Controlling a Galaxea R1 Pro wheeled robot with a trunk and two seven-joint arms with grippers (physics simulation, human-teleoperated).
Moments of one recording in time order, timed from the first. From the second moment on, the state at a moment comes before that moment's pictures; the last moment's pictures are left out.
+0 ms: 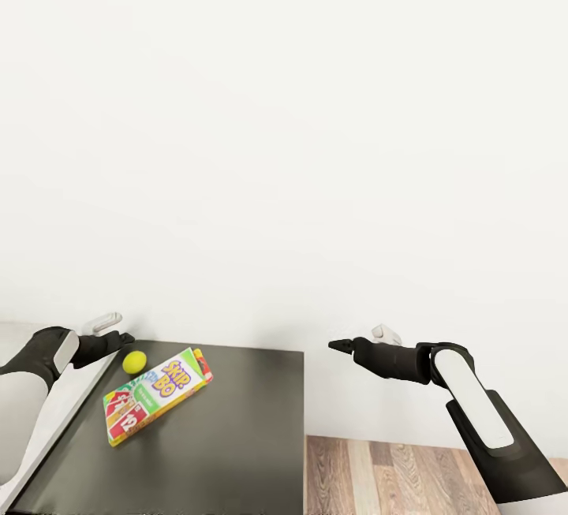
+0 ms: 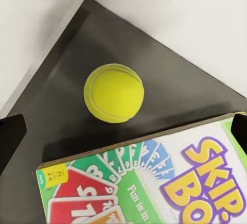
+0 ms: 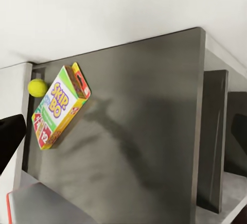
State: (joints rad) left arm -0.95 0.36 0.40 -0.36 0.01 0.64 -0.20; right arm -0.45 -0.21 0.15 -1.48 -1.25 1.02 -0.32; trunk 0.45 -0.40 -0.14
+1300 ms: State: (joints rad) left arm -0.95 0.30 0.48 -0.36 0.00 0.67 -0.20; right arm -0.45 -0.21 0.15 -1.48 -1.25 1.02 -0.32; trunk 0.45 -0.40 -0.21
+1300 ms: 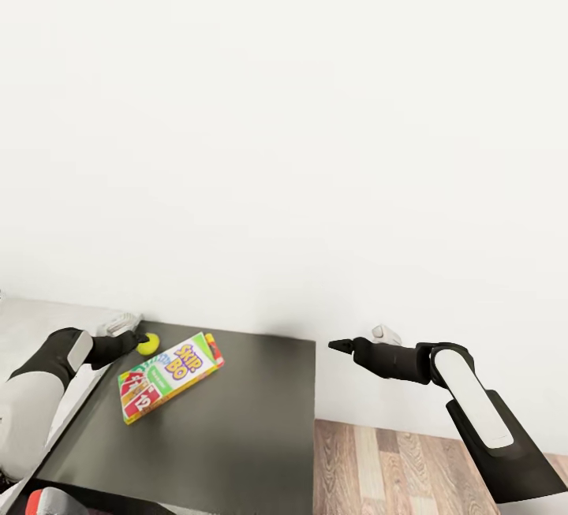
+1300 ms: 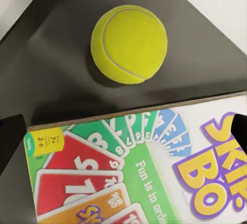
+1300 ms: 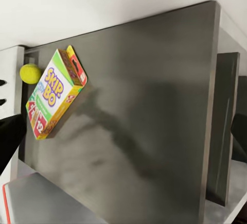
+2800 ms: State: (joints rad) left arm -0.95 0.28 0.48 -0.36 -0.01 0.66 -0.05; right arm -0.45 -0.20 0.15 -1.48 -1.25 1.02 -0.32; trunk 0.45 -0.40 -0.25
